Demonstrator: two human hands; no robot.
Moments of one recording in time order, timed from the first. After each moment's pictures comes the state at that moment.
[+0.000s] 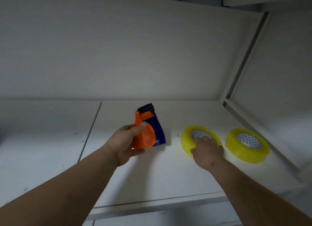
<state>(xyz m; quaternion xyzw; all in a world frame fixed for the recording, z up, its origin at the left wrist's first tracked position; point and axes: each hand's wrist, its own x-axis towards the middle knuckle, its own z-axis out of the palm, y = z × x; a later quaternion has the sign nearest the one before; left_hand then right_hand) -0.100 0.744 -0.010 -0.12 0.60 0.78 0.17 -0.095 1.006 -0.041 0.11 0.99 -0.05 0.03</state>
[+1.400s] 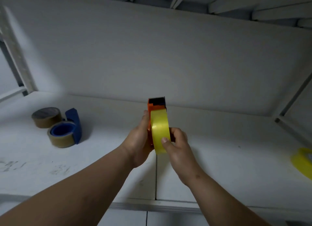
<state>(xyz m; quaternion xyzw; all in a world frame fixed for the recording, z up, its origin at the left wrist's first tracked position) -0.055 0.547 0.013 -0.03 0.55 0.83 0.12 -0.030 0.681 0.003 -0.10 0.81 -0.57 -0.04</state>
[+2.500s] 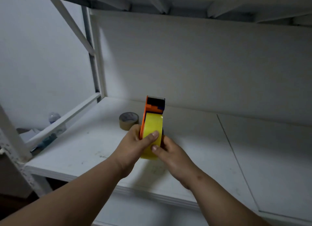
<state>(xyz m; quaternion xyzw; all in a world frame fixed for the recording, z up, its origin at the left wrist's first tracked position) 0.042 0.260 0.004 -0.03 0.67 0.74 -0.07 0.027 0.410 0.013 -0.21 0.76 -0.59 0.16</state>
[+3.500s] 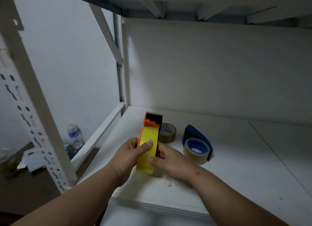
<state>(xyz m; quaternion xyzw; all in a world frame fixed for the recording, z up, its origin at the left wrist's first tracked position) 0.046 0.073 -0.005 -0.08 0.66 0.75 -0.01 0.015 0.233 0.010 -0.22 0.80 -0.51 0.24</state>
